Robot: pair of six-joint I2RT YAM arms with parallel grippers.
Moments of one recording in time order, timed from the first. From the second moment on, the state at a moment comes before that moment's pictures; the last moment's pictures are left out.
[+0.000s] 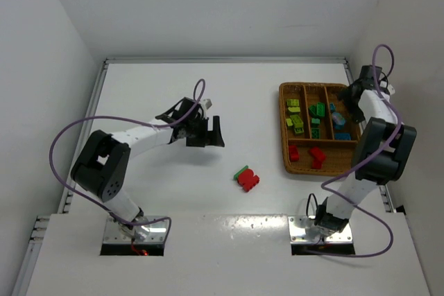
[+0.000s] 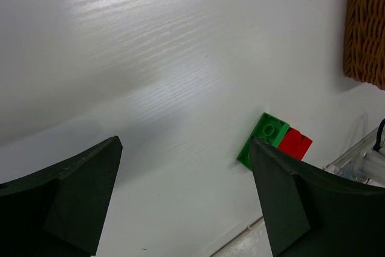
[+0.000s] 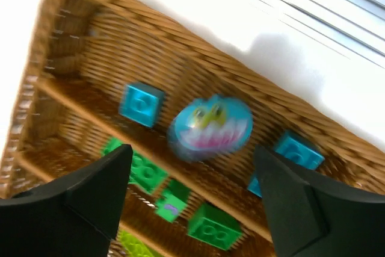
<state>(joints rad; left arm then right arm) -0.52 1.62 0.96 -0.24 0.30 -0.51 -0.36 1.77 1.27 -0.46 0.22 0.75</state>
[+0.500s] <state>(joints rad) -0.47 1.59 0.98 -0.37 0.11 -0.54 0.02 1.42 1.13 -0.40 0.05 0.58</state>
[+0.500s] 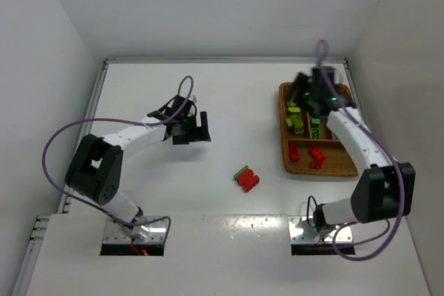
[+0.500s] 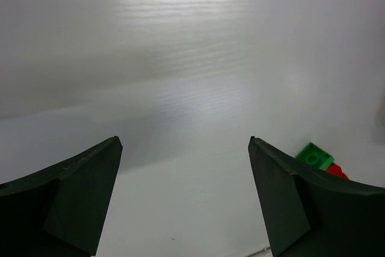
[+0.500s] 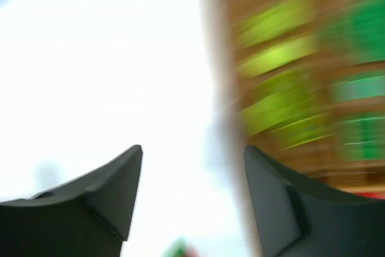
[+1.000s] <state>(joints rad) -0.34 1.38 0.89 -0.41 0.02 -0.61 0.87 1.45 0.80 -0.56 -0.09 0.29</state>
